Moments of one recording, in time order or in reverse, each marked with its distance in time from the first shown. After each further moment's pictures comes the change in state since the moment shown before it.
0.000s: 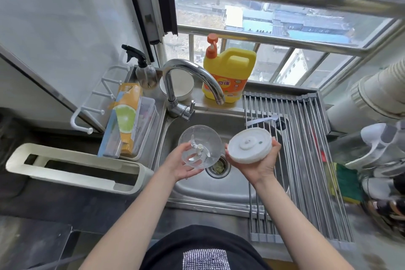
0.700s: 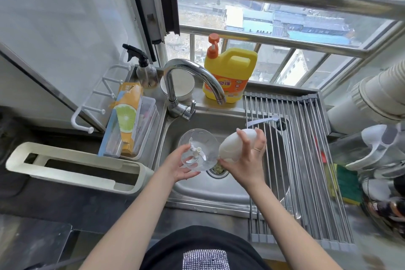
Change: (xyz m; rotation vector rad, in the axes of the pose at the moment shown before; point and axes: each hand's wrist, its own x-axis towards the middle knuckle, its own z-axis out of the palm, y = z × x) left_hand -0.006 0.000 0.000 0.019 0.063 0.013; right_hand 0.004 0.024 -0.014 -1.632 0.089 -0.994
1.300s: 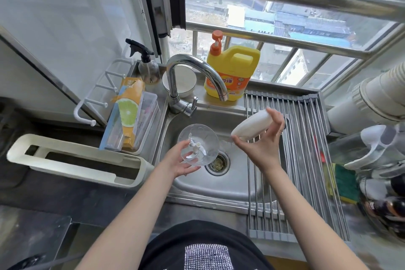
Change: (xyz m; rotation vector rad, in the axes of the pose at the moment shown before) left_hand -0.007 0.000 -0.002 -0.030 -0.010 0.025; right_hand 0.036 0.001 -0.038 0.193 0.165 -0.097
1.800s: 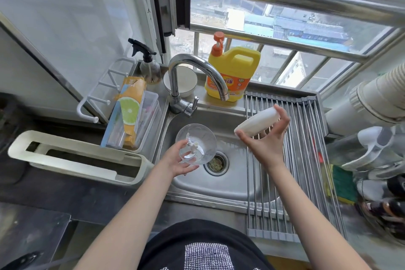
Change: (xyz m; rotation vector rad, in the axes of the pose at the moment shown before) left_hand -0.004 -0.001 -0.004 -0.019 0.002 0.008; right_hand 0.002 -0.005 -0.009 0.097 0.026 0.089
